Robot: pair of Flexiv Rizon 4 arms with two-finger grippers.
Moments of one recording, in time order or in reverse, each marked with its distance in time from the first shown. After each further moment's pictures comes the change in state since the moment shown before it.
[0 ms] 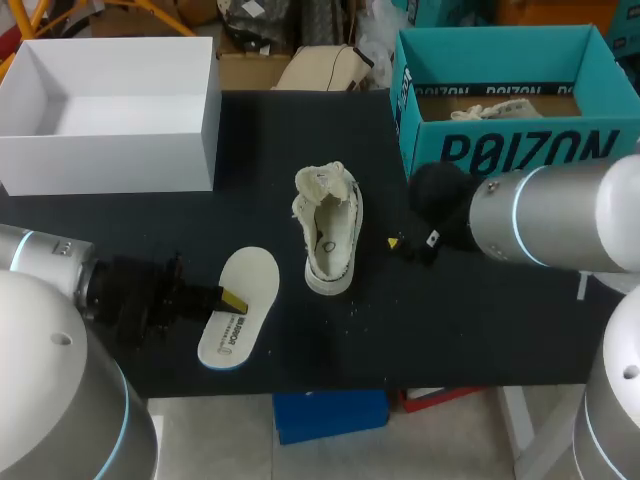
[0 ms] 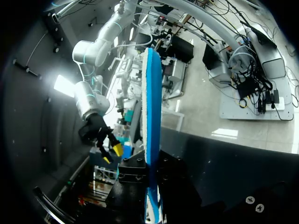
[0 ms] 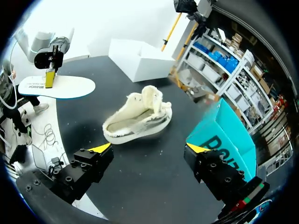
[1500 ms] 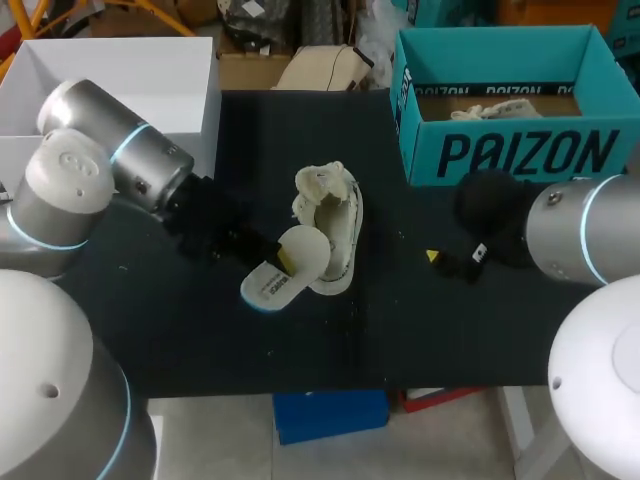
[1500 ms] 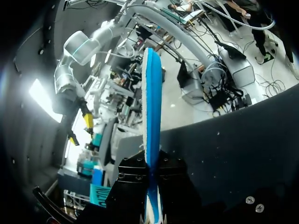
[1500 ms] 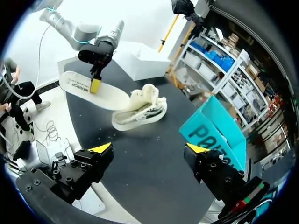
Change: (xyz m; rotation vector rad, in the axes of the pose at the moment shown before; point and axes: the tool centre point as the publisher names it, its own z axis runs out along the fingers) left arm -0.018 0.073 0.061 0.286 0.341 -0.024; right arm 0.003 -0.015 -0.077 0.021 -0.019 -0.004
